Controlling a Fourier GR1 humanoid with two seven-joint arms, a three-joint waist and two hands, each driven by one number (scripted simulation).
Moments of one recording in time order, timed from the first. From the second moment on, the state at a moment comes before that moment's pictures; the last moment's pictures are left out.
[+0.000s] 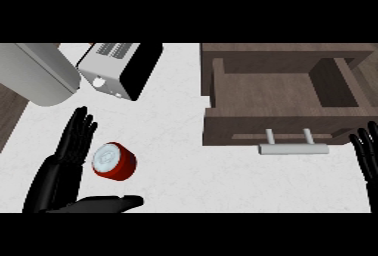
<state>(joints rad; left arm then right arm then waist) 0.14 0.01 -0.14 -2.05 -0.13 0.09 0.29 0.27 -0.08 -0.14 -2.10 -0.05 0.11 0.07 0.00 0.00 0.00</state>
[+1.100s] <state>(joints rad) 0.19 0.05 0.00 -1.71 -0.06 0.05 -0.06 0.24 -0.04 -0.18 -2.03 -0.02 0.15 0.02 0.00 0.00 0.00</state>
